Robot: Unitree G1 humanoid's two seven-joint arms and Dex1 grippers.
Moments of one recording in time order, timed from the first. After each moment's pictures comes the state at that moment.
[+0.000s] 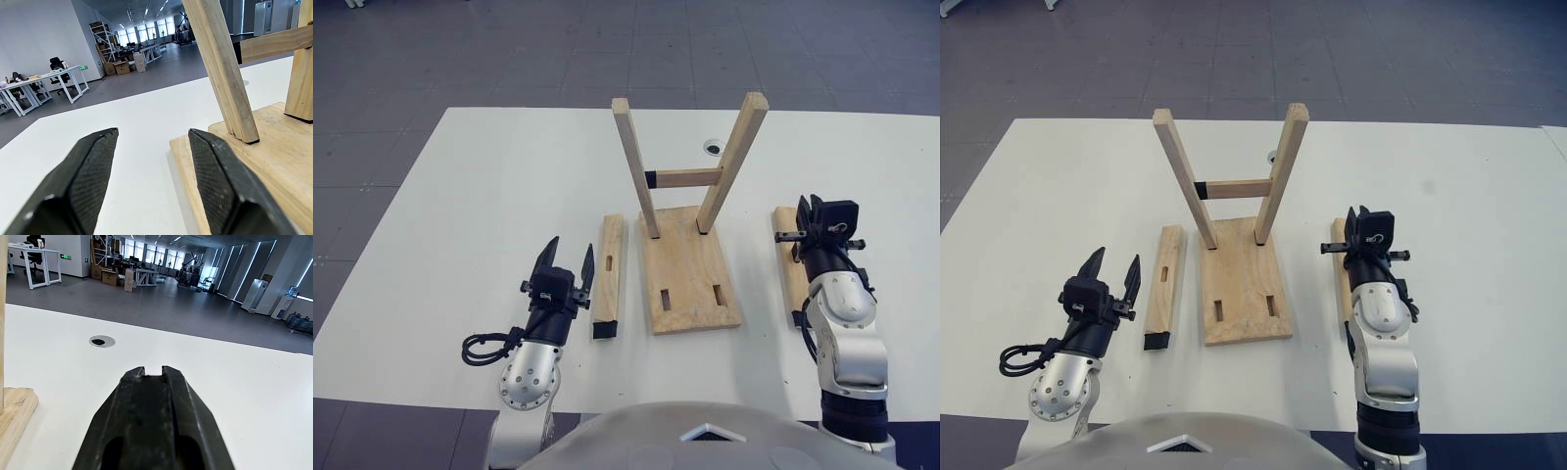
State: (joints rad) left arm 0.58 0.13 -0.12 -0.62 0.15 0.06 -0.10; right arm 0.12 -0.17 -0.05 -0.48 -0.04 0.45 0.04
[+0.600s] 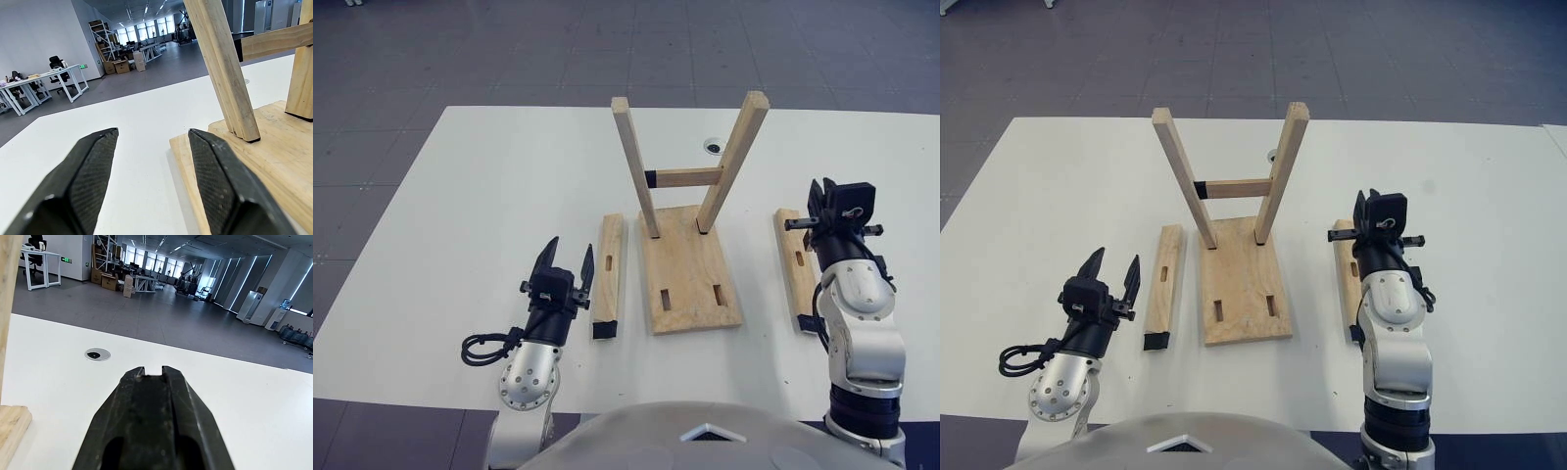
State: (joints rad) left arm 0.58 0.13 -0.12 -0.62 0.15 0.06 -0.10; right arm 0.08 -0.20 -0.07 -0.54 -0.06 0.53 0.05
